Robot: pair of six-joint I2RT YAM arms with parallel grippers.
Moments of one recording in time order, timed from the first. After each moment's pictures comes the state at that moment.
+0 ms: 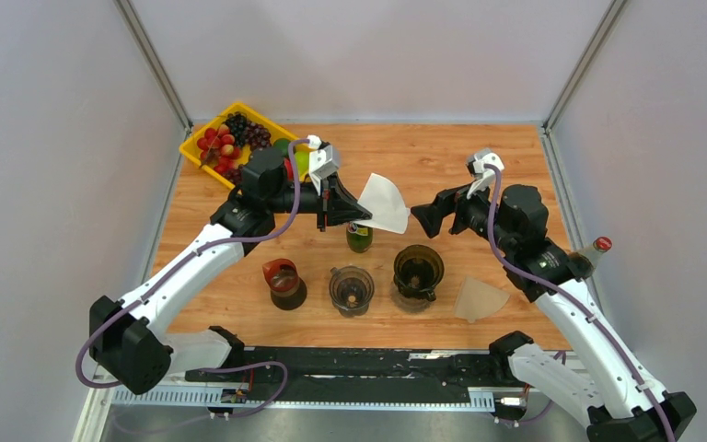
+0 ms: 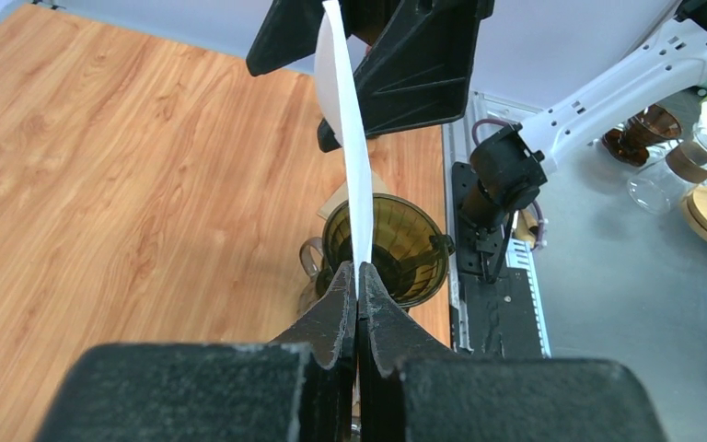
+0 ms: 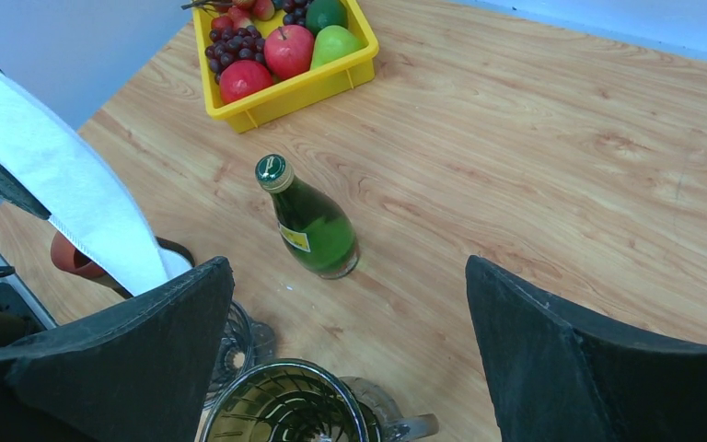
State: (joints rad) left arm -0.57 1.23 1.07 0.03 0.94 -0.10; right arm 0.44 0.84 0.89 -0.24 -0.24 0.17
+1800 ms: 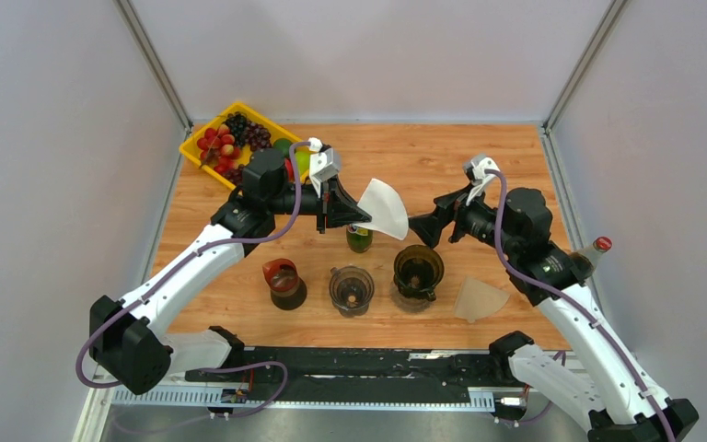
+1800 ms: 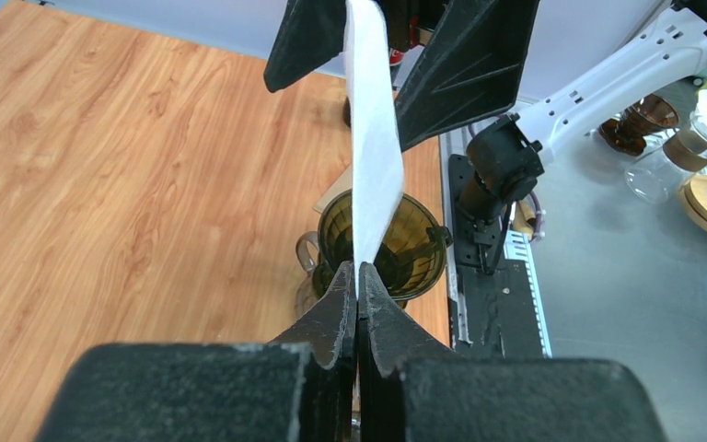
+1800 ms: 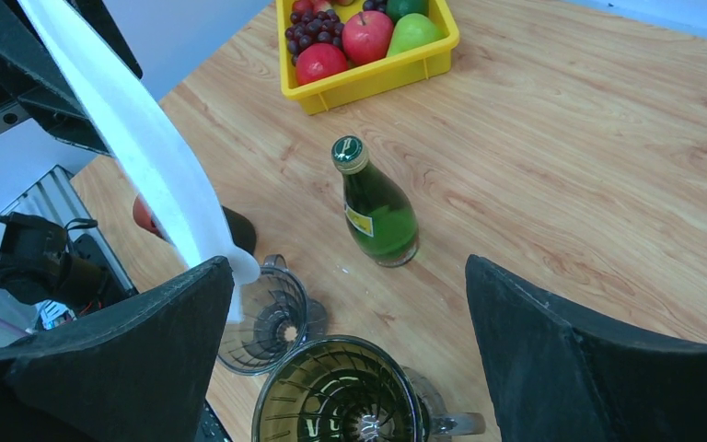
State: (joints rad) left arm -0.57 1.23 1.06 0.02 0.97 -0.08; right arm 0.44 0.81 0.89 -0.25 -0.40 0.20
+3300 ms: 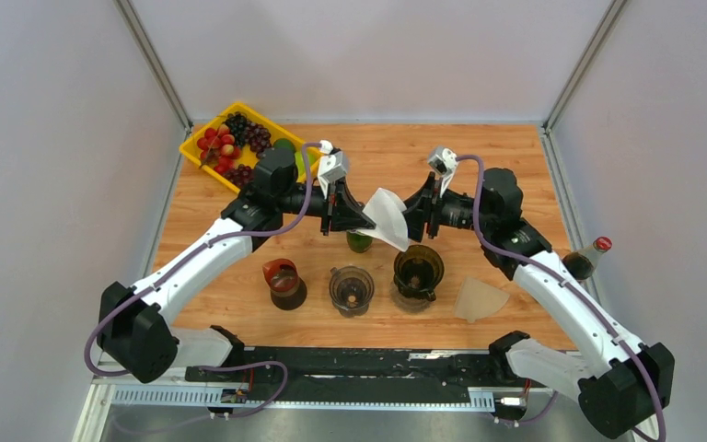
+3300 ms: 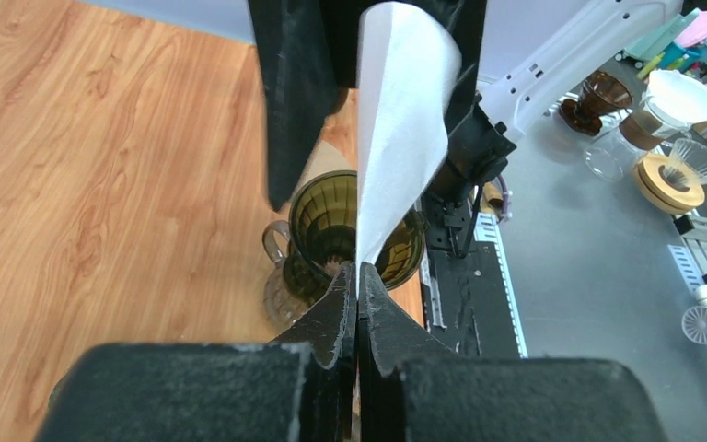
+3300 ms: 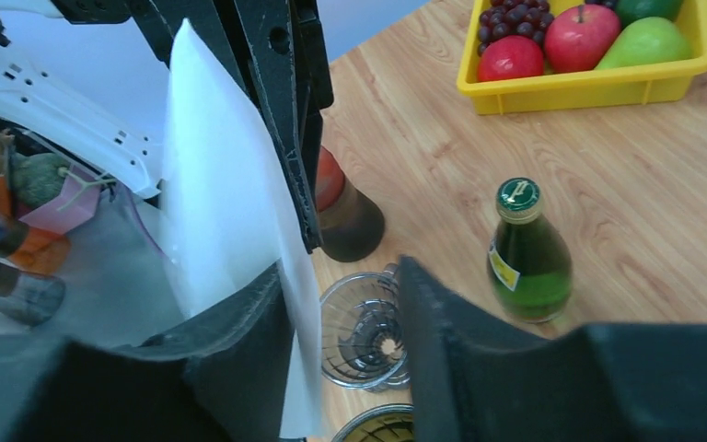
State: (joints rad) left arm -0.58 1.29 1.06 0.02 1.05 -0.08; right arm 0.46 1.03 0.90 0.00 -0.81 0.28
